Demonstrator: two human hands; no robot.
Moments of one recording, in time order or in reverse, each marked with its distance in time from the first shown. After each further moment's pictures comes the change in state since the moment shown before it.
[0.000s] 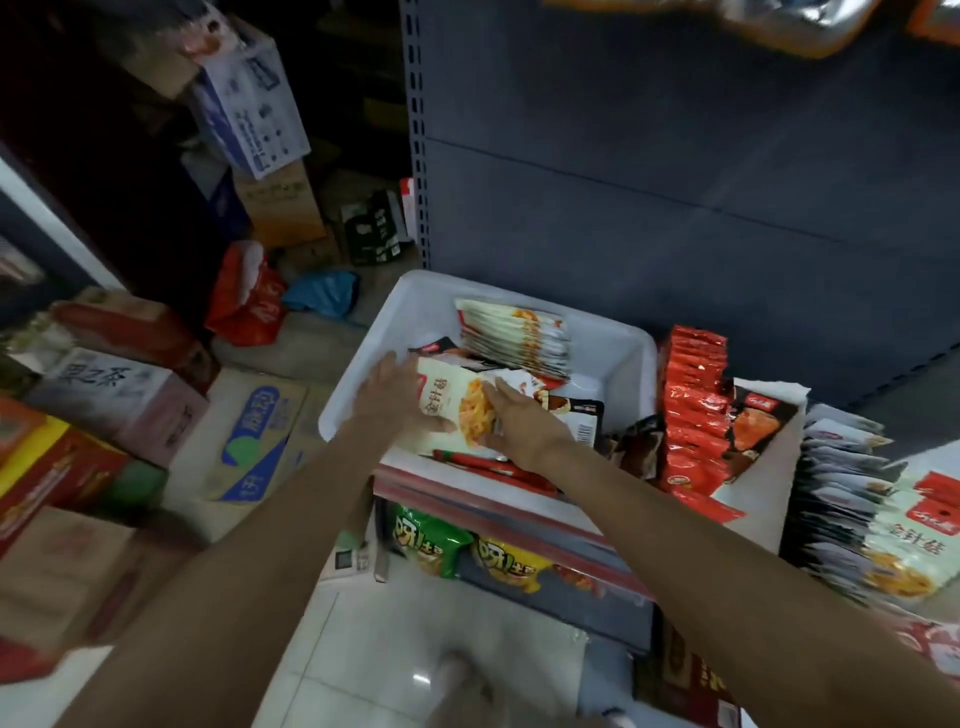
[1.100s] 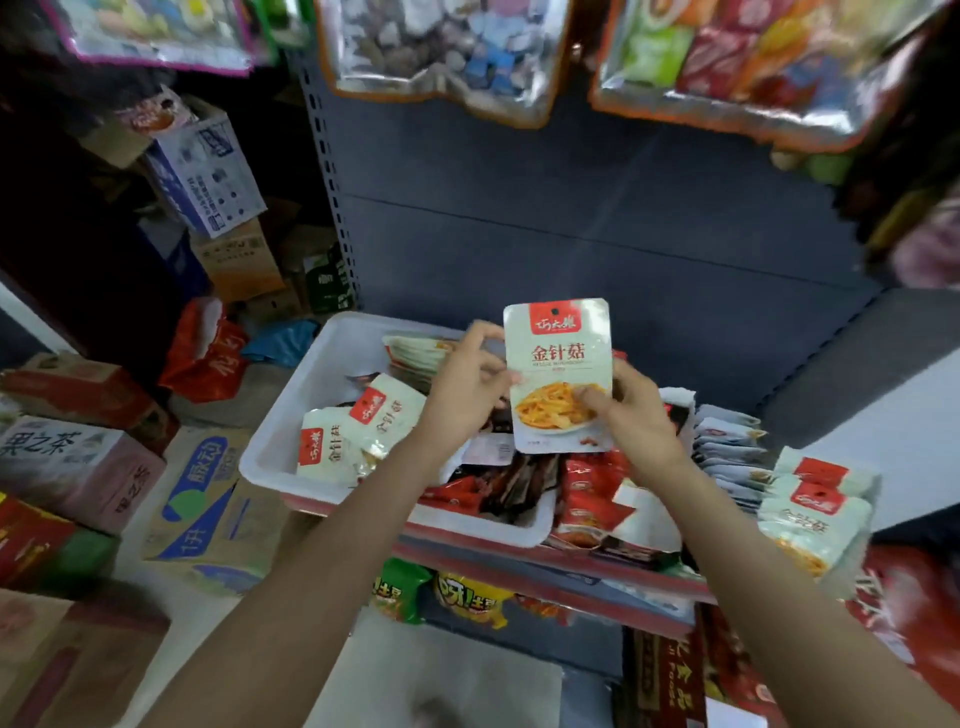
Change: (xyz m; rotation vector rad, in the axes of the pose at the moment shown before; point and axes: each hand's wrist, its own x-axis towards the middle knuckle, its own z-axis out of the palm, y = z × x) left_hand -0.070 0.175 -0.029 -0.918 0.192 0.451; right_hand -0.135 0.097 -0.084 1.019 0.667 0.010
